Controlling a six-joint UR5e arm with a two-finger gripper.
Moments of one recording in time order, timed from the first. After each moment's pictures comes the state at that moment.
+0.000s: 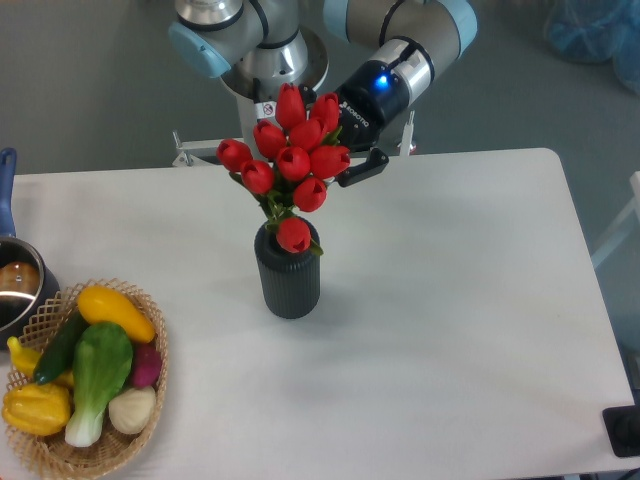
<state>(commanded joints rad) 2.85 -1.55 -2.14 -0.86 0.02 1.15</state>
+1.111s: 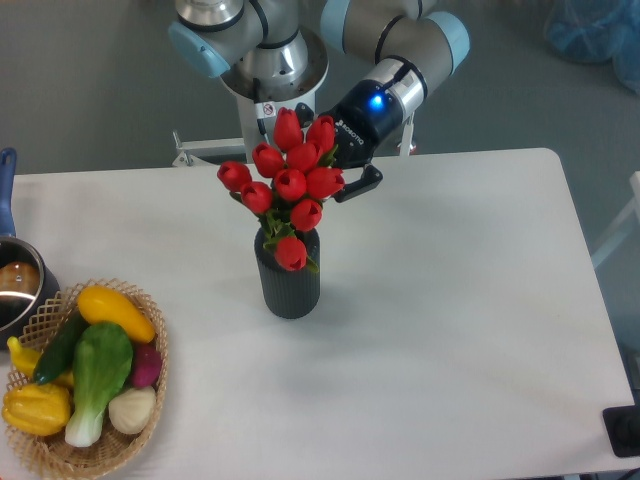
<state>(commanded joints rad) 2.85 -1.58 -2.17 -0.86 0.04 1.19</state>
